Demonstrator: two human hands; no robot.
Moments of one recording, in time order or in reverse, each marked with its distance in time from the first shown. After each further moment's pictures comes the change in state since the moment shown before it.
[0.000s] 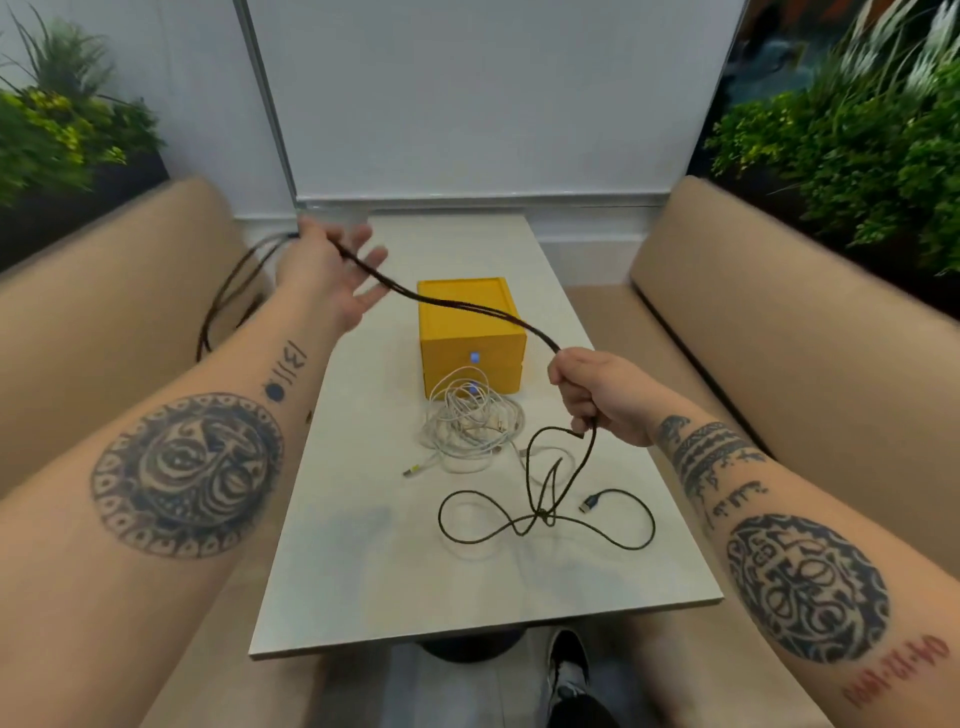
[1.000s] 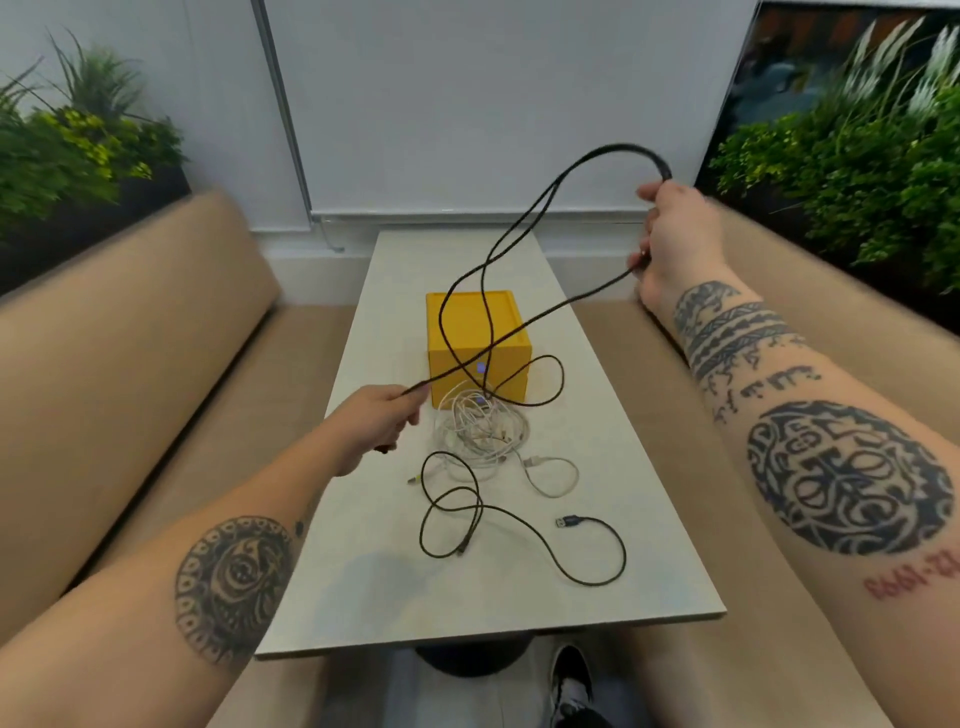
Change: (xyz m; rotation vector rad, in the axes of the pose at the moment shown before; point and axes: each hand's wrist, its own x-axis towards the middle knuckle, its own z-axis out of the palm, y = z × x) left_hand -0.056 -0.091 -0.080 1.018 -0.370 -0.007; right_hand 0.013 -0.137 -0.033 0.337 0.788 -0.269
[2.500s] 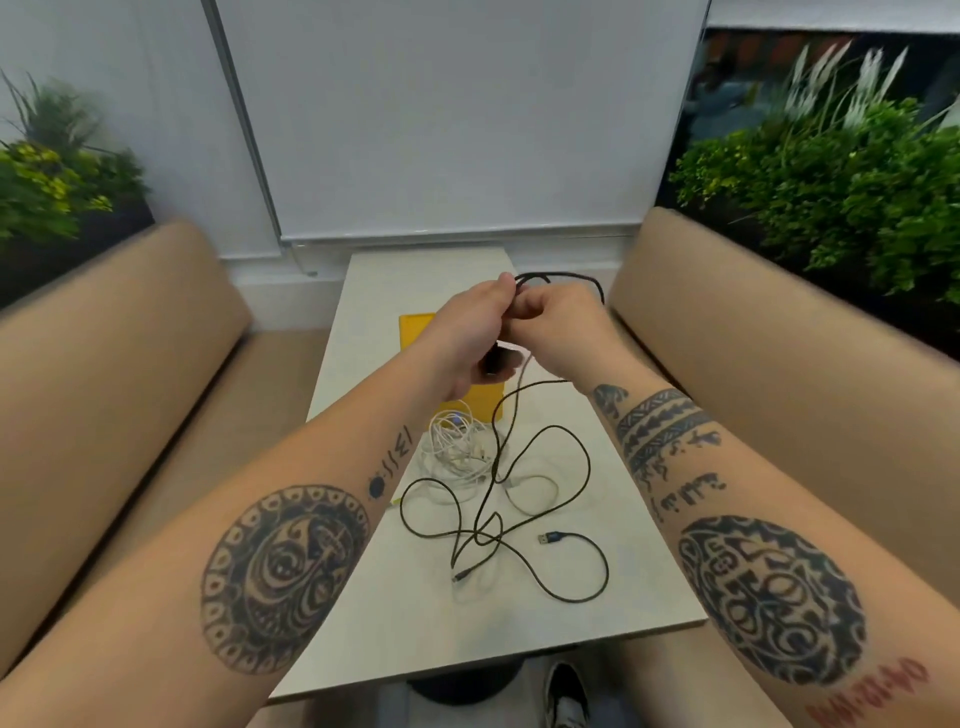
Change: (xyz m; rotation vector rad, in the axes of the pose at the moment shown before) left_hand -0.007 0.168 0.076 -0.336 -0.114 0.094; right_hand -0.059 0.038 0.009 -0.654 -0.415 -0.266
